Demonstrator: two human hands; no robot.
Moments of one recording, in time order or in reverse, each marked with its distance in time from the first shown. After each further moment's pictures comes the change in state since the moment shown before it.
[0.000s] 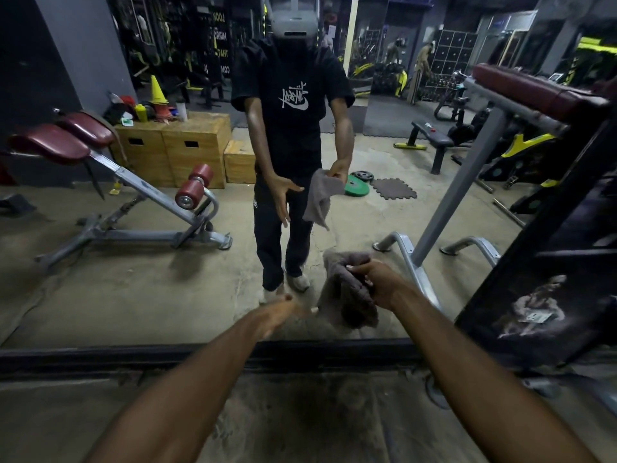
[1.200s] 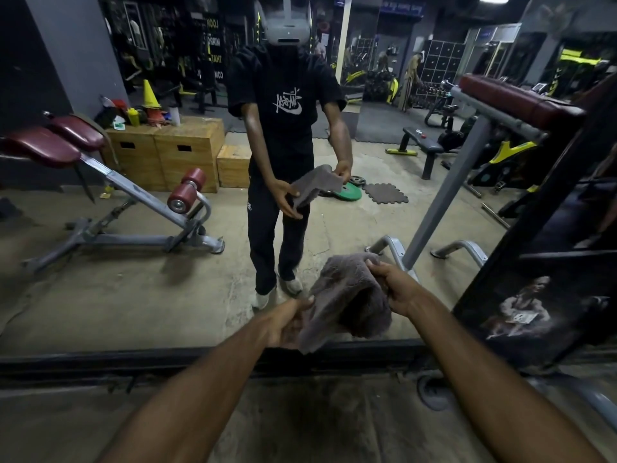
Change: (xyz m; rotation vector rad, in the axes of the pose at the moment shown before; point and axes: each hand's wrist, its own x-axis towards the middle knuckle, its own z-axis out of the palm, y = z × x) left_hand -0.009 0.011 0.032 -0.314 -0.135 -0.208; right_hand -0.007 0.004 -0.047 0.124 -0.007 -0.088
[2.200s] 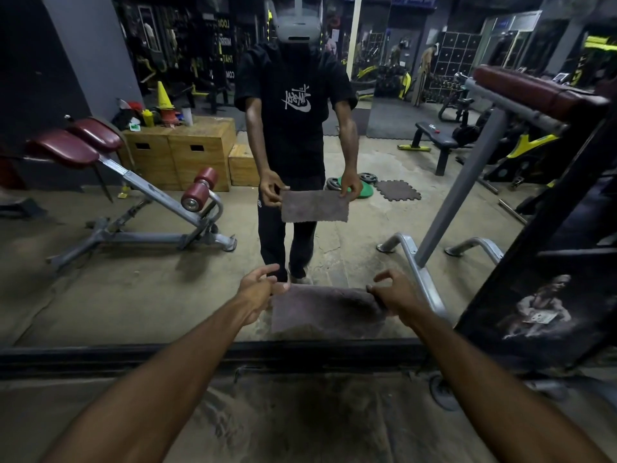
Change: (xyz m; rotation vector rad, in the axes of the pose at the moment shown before) left_hand -0.029 0.021 -0.053 -0.059 0.361 0.506; right_hand 0.014 0.037 -0.011 -0.763 0.367 -0.119
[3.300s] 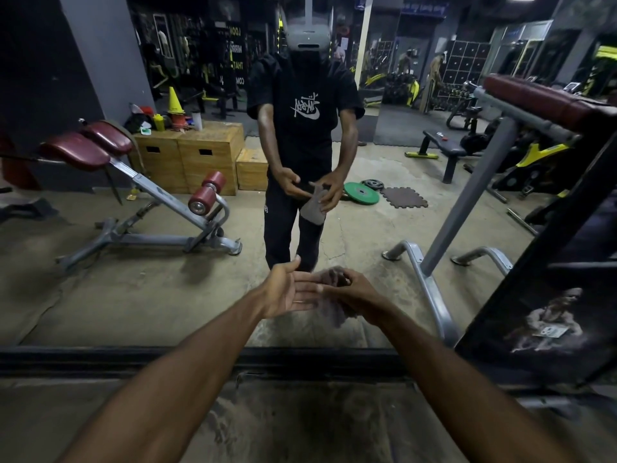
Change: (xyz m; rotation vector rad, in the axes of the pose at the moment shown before) left_hand -0.010 0.039 0.034 -0.123 -0.378 -0.263; right_hand -0.015 -0.046 0.049 0.238 -0.508 -0.280
